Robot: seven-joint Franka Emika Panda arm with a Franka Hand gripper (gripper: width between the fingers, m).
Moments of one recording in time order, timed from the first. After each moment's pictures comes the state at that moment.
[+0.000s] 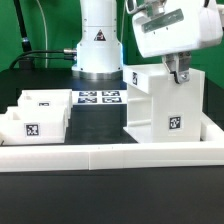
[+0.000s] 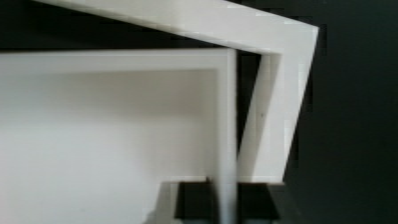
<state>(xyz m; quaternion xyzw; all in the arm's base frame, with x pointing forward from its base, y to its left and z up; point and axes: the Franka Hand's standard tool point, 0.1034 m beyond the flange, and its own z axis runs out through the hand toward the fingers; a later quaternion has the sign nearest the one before) 0.599 0.090 0.109 -0.76 0.63 -0.01 0.14</state>
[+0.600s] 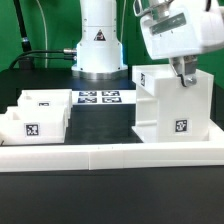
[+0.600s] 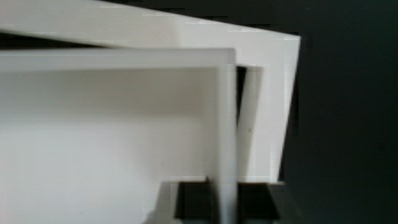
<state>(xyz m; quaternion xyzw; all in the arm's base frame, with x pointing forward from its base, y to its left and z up) 0.612 0.101 0.106 -0.75 0.64 0.00 0.14</state>
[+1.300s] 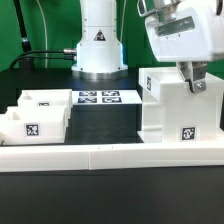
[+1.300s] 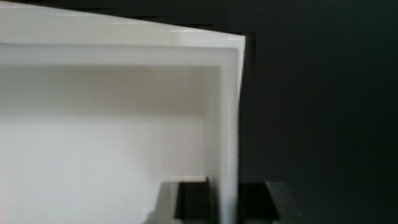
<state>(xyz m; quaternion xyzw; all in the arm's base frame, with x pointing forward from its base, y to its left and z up) 0.641 0.099 0.106 -0.75 0.65 0.02 0.14</state>
